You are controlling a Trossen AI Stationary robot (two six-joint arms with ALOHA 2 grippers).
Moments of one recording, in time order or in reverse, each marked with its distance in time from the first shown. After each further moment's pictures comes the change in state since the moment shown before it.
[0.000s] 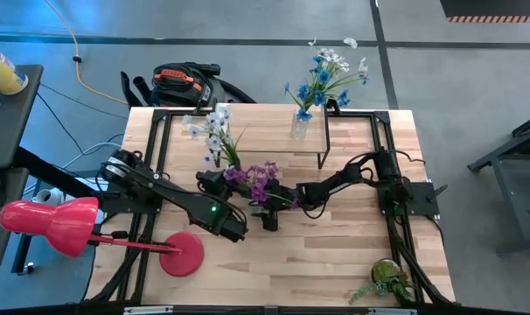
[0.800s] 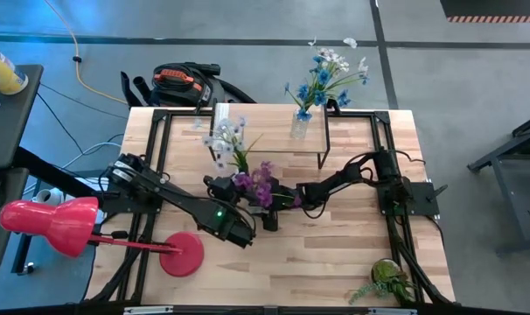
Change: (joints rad) left arm -0.016 0.058 0.070 0.140 -0.010 0.236; right arm -0.005 0.000 0.000 -0.010 0.018 -0.023
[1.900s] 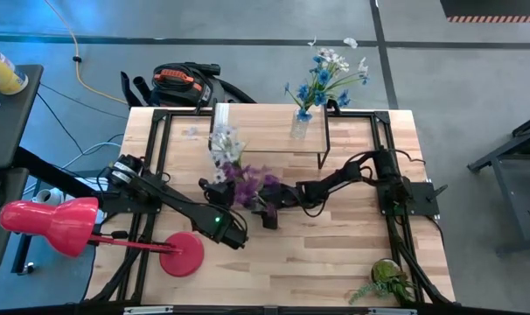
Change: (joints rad) left arm -0.023 0.011 -0.149 -0.015 0.058 -0.060; right arm -0.022 0.000 0.000 0.002 0.003 -0.017
